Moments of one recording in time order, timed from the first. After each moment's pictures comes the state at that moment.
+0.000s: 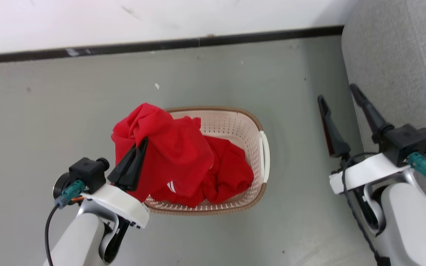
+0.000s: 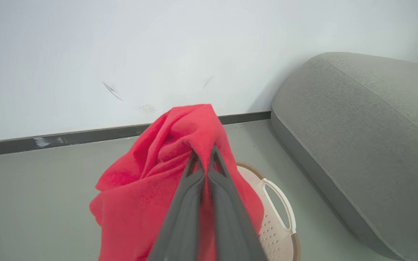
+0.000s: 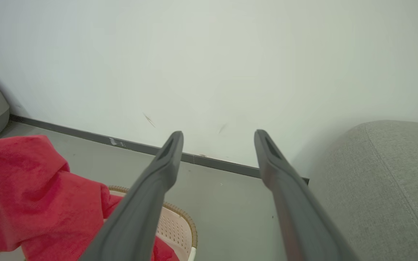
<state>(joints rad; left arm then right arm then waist) -0.43 0.12 -0.35 0.40 -0.47 -0.13 -0.25 -0.35 -0.05 0.03 0.09 -0.06 0.13 -0.26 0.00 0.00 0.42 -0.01</state>
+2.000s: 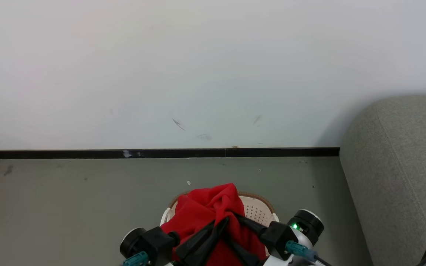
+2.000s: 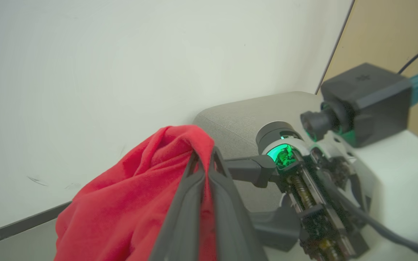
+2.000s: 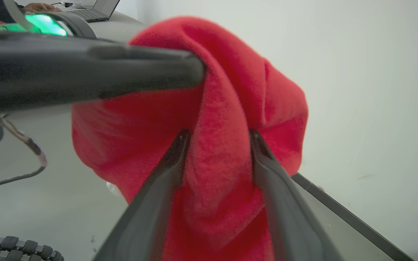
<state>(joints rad) -0.11 0.15 -0.62 -0.07 -0.50 -0.13 -0.09 -0.23 -0.06 0.66 0.27 0.04 0.13 -0.26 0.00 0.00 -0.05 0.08</state>
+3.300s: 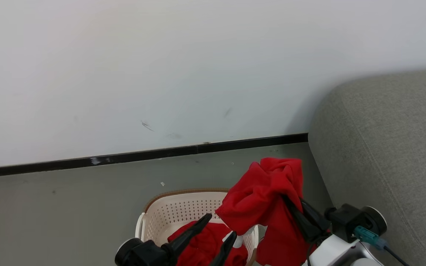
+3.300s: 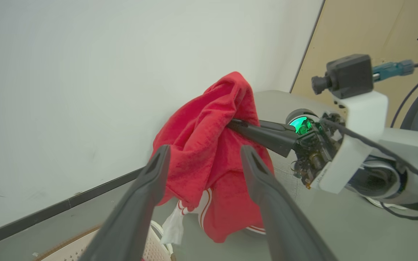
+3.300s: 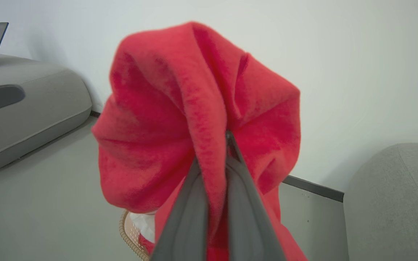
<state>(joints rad) -0.04 0.18 -0.61 -0.13 -0.49 -0.11 -0.12 -0.09 -0.10 0.33 0.14 0.06 0.13 -0.26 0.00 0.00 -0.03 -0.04</state>
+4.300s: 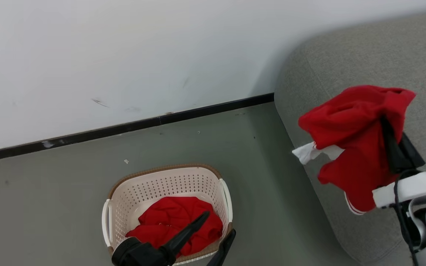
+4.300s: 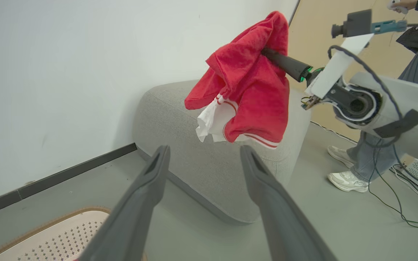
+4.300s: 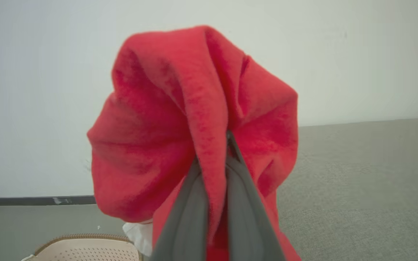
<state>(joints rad) -0.03 0.19 -0.61 -0.16 -0.47 -0.09 -0.14 -0.21 -0.15 -0.05 0.13 0.13 0.13 -0.26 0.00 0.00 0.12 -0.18</state>
